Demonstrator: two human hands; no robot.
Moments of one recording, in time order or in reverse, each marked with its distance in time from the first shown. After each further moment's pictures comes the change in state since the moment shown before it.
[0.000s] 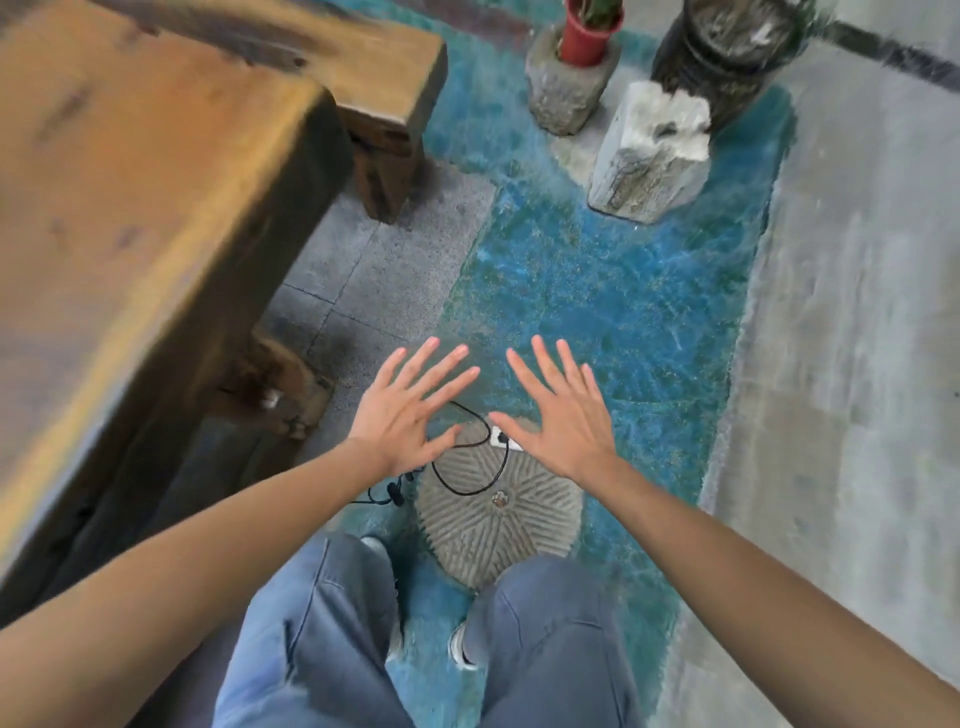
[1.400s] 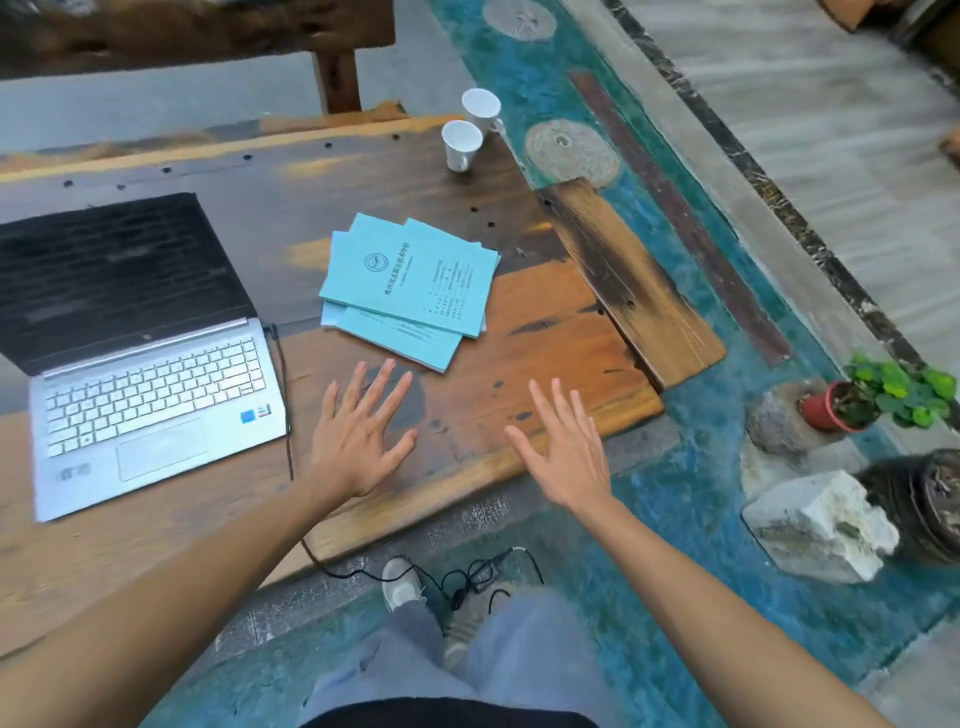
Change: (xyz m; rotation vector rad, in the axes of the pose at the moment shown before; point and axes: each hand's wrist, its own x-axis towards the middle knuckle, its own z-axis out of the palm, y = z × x) left_hand -0.285 -0.218 -0.239 -0.270 0.072 -1.112; right_hand 0.118 -0.386 -0.237 0.013 -0.174 -0.536
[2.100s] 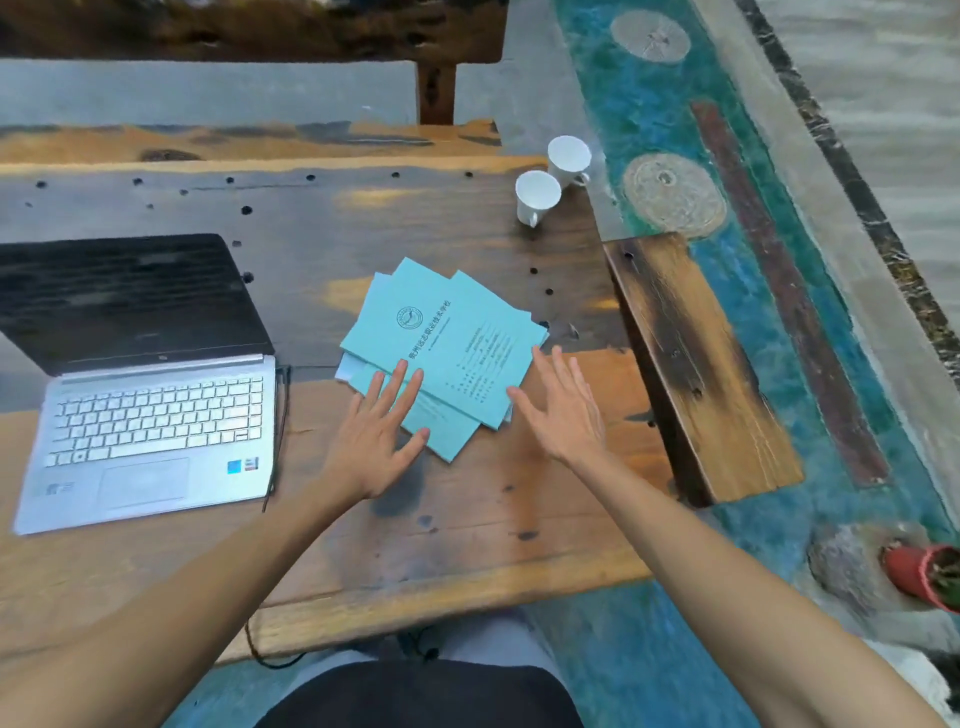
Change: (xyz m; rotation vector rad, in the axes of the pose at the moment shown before) left_hand 0.130 -0.004 -0.023 -0.355 0.020 -0.200; right_hand 0.252 -0.024 -0.043 -0.013 -0.102 -0.161
